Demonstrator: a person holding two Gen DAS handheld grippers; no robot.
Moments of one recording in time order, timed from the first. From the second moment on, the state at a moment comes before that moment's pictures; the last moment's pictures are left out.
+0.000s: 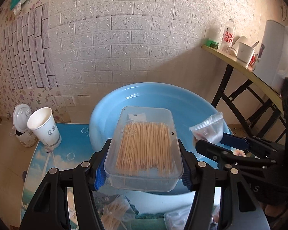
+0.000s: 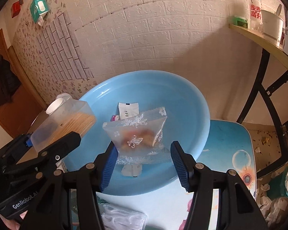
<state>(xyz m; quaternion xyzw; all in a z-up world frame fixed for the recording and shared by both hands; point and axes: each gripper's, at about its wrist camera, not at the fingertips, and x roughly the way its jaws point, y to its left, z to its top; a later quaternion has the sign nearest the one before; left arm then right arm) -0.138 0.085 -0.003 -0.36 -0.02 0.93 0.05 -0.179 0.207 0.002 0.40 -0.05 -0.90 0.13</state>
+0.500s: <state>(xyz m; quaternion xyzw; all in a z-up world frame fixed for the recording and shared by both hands) -0.166 0.073 -0.019 -0.38 -0.05 0.92 0.09 -0.190 0.209 -0.004 0.40 -0.07 -0.90 0.15</state>
